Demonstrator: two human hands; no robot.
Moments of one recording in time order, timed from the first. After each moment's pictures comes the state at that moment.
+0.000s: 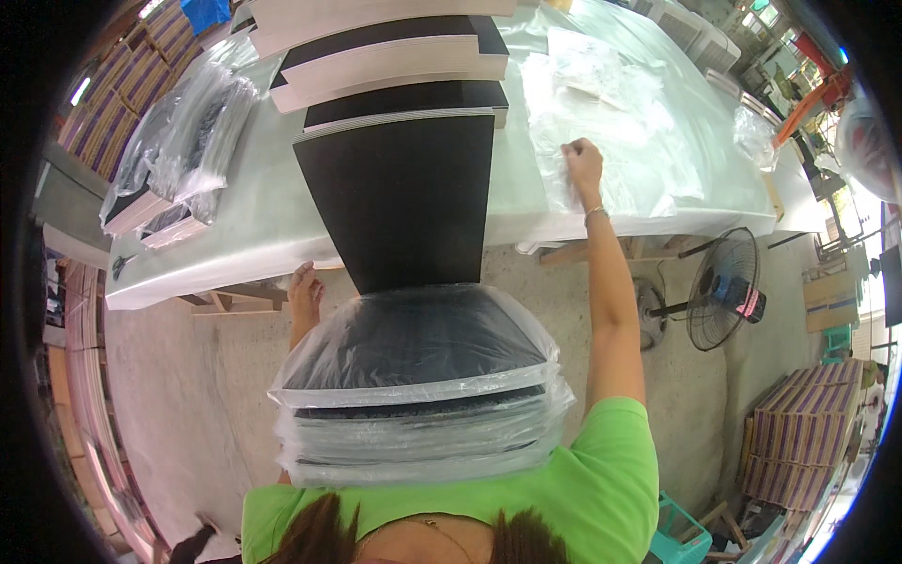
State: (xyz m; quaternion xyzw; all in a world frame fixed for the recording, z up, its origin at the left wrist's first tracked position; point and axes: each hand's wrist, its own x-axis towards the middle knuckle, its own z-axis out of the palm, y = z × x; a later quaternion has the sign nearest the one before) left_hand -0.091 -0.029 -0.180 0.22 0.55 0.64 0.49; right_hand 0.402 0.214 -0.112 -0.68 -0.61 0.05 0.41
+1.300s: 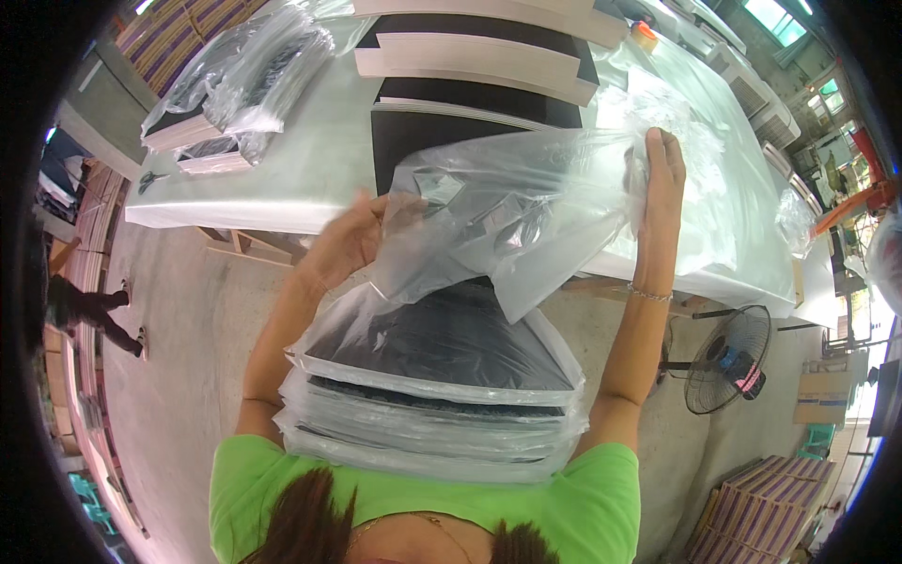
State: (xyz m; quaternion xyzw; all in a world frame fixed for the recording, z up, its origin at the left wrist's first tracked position) left_hand -0.023 -0.014 0.014 0.36 0.31 0.48 0.74; right_hand 0.287 0.105 0.077 -0.46 -0.52 0.39 0.61
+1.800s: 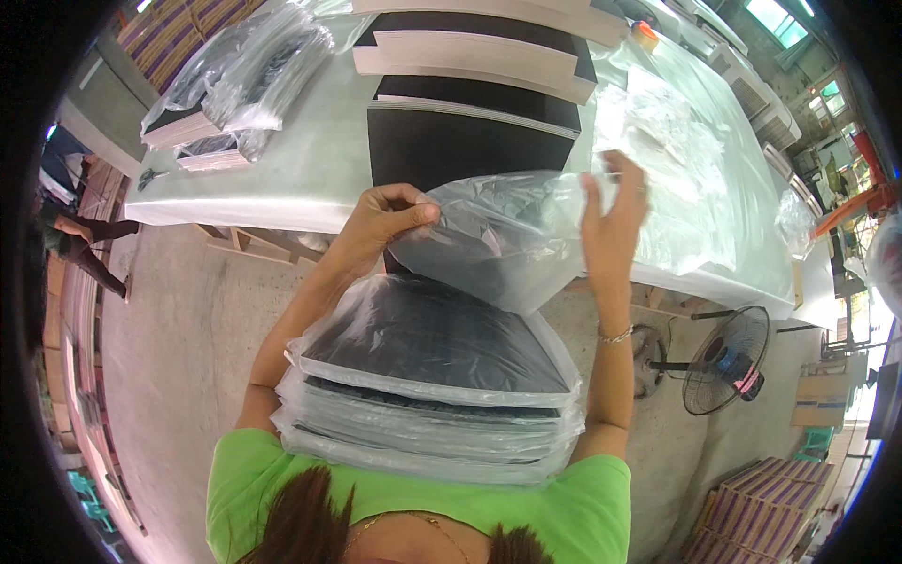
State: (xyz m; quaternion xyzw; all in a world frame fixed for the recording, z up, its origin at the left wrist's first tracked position) left_hand 0.001 0.003 0.002 0.46 0.41 0.49 0.61; right_hand 0.261 0.061 0.042 -0.49 -0.73 -0.06 0.47
